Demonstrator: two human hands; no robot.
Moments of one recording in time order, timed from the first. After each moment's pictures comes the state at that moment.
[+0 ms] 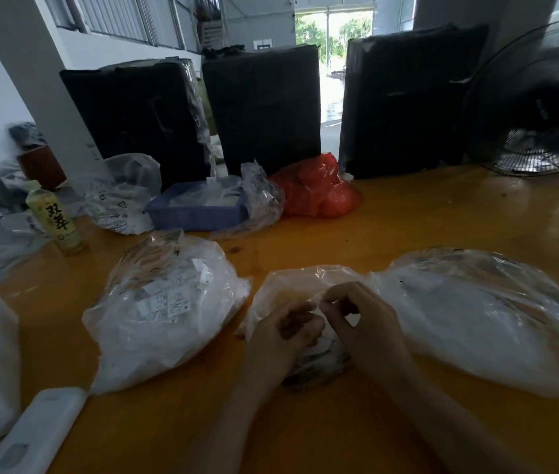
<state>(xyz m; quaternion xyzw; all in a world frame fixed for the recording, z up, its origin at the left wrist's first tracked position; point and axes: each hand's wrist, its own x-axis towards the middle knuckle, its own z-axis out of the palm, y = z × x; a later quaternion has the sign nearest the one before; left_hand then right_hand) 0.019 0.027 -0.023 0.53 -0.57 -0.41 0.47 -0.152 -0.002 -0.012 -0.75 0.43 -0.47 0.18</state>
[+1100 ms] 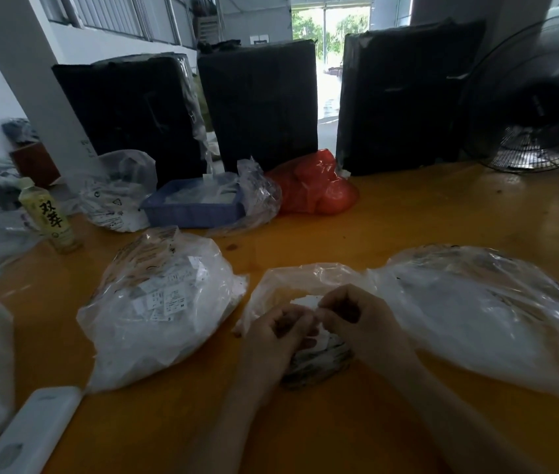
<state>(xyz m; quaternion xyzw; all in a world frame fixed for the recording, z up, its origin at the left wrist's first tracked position) 0.016 0.030 -0.027 0.53 -0.53 -0.44 0.49 -0.160 -0.002 -0.013 -0.69 0.45 -0.43 0.37</state>
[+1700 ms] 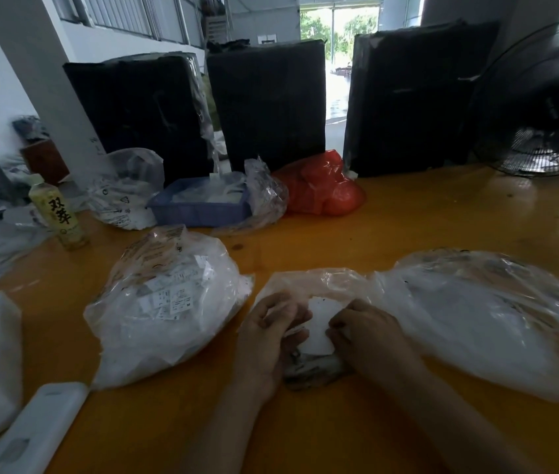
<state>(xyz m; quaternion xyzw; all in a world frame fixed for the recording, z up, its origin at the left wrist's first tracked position) 0.022 0.019 -0.028 0.43 -0.29 -0.58 0.63 -0.158 -0.015 -0.027 -0.81 0.54 -0.18 0.11</state>
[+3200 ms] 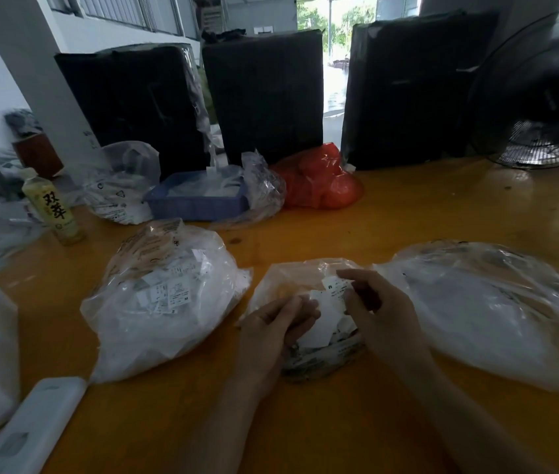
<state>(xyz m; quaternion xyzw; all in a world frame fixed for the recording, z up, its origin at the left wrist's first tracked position) 0.013 0.023 -0.025 0.42 -0.31 -0.58 0.62 -0.167 0.000 -0.012 -0.68 0.47 -0.49 0.28</state>
